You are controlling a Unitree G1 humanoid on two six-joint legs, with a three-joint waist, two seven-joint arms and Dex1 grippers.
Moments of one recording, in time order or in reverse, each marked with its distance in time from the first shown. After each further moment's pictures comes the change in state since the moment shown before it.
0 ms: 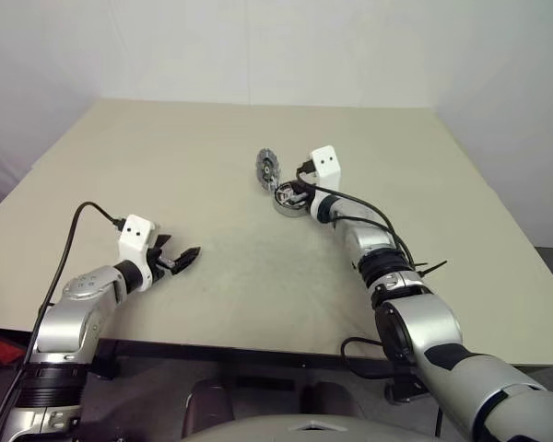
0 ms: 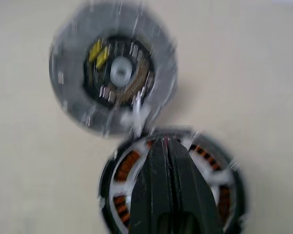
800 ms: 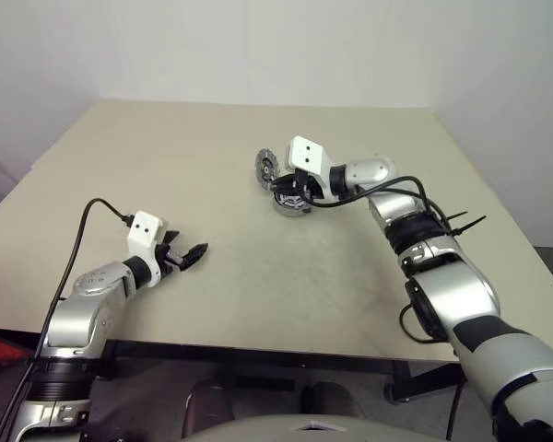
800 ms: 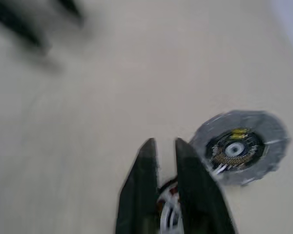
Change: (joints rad) left arm -0.057 -0.027 -0.026 0.005 0.001 -0.004 0.009; right arm -0.231 -0.251 0.325 0.007 -0.200 -0.354 0.748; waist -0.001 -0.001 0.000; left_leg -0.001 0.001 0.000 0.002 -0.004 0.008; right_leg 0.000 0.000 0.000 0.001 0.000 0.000
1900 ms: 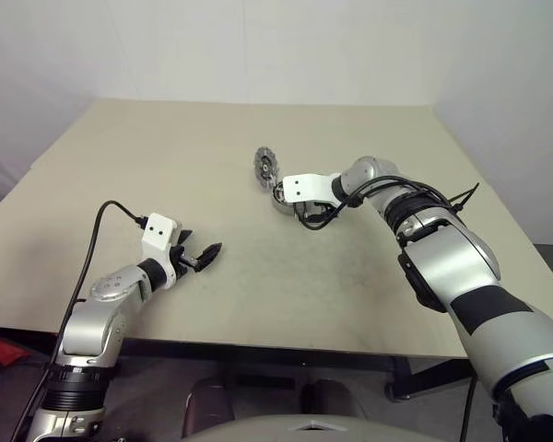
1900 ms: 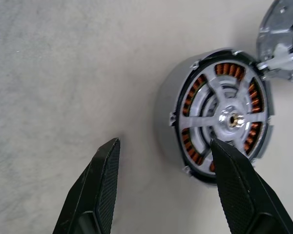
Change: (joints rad) left arm 0.050 -0.067 -0.040 -0.093 0.003 0.002 0.065; right arm -0.151 0.040 0.125 0.390 -0.357 -0.073 -0.188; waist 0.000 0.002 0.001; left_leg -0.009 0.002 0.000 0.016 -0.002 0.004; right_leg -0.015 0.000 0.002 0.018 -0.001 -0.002
